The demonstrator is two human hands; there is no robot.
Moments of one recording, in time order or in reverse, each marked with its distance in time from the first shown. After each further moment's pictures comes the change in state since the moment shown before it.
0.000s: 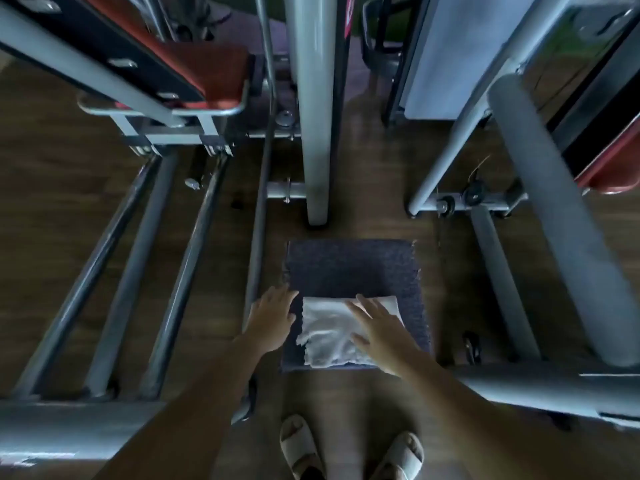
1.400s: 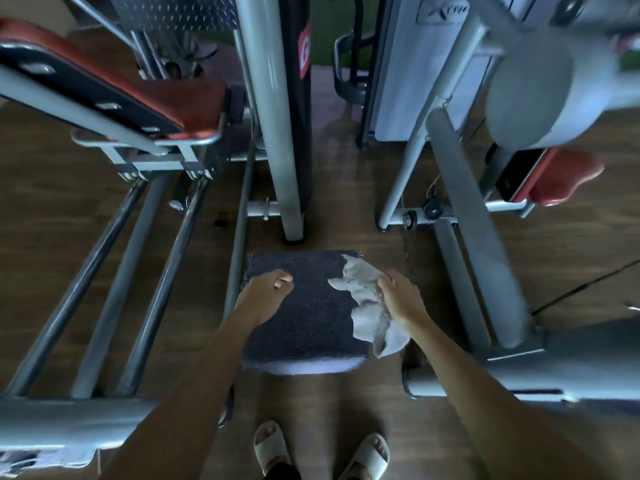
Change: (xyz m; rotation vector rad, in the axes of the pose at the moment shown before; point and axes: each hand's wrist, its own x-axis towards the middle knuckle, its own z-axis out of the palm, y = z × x) left_hand -0.032 0.137 -0.071 -0.421 0.111 -0.021; right_hand -0.094 0.053 -0.157 0.710 0.413 0.393
